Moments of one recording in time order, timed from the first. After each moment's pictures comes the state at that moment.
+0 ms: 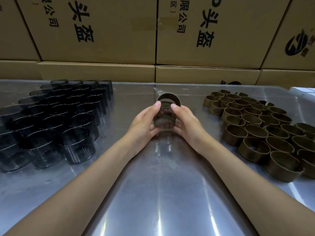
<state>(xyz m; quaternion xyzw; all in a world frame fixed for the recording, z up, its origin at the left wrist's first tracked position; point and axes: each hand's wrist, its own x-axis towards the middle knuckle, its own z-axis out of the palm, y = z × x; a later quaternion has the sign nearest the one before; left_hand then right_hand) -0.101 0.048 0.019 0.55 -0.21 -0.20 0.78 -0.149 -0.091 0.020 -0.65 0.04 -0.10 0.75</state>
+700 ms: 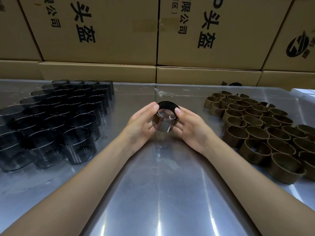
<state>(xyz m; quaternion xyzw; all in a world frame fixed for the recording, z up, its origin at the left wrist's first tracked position) -0.099 0.059 0.026 0.51 -0.19 -0.22 0.81 -0.157 -0.097 0.026 -0.54 0.00 -0.04 0.84</state>
